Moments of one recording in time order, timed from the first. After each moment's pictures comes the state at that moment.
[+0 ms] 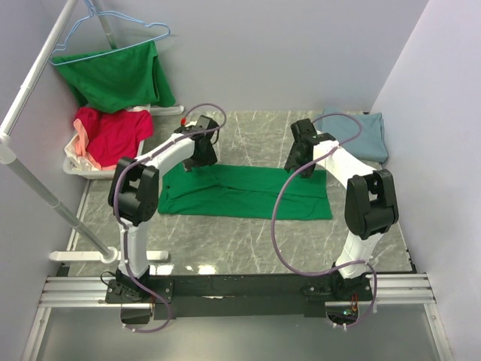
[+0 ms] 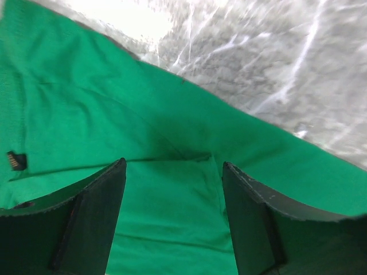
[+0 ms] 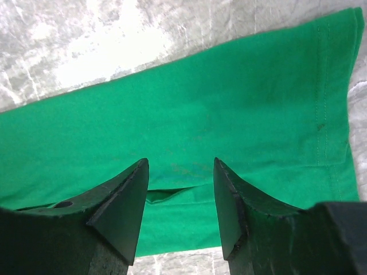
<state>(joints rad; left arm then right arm) -0.43 2.03 1.63 -0.75 -0.34 -0.76 0.28 1.80 1.36 -0.71 0.18 0.64</state>
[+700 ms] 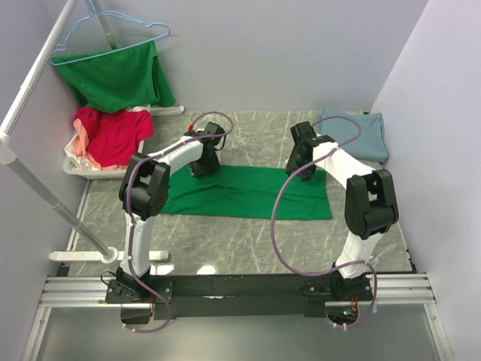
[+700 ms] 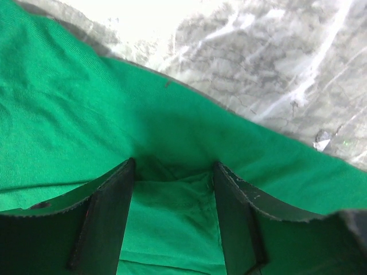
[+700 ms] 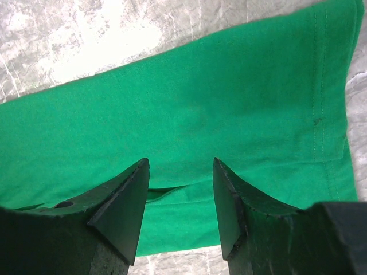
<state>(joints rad) -0.46 2.15 1.66 -0.75 -0.33 -0.76 0.28 1.80 1.33 -0.71 0.18 0.64</state>
